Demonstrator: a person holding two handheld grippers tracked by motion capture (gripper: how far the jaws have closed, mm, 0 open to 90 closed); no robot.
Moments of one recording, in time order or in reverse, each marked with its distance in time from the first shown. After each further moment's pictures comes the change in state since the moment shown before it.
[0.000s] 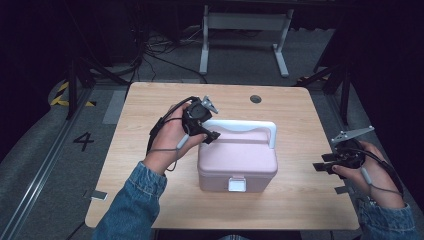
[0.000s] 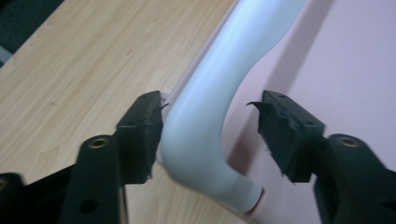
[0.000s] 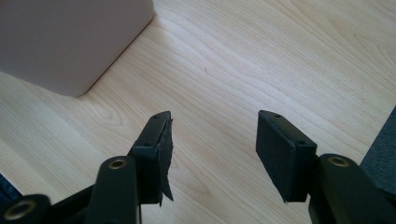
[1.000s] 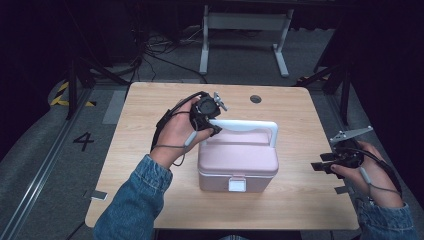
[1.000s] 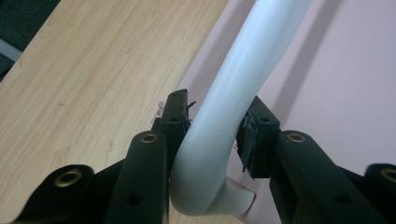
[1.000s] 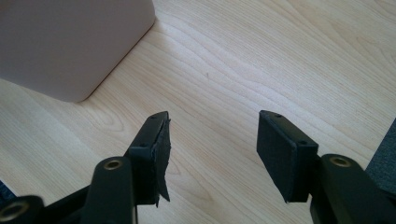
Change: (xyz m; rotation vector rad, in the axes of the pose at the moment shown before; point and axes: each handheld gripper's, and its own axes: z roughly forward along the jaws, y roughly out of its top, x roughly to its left) left arm -0.005 0.023 -0.010 0.081 0.040 0.045; right arm 0.001 0.001 0.003 -0.013 0.001 0.003
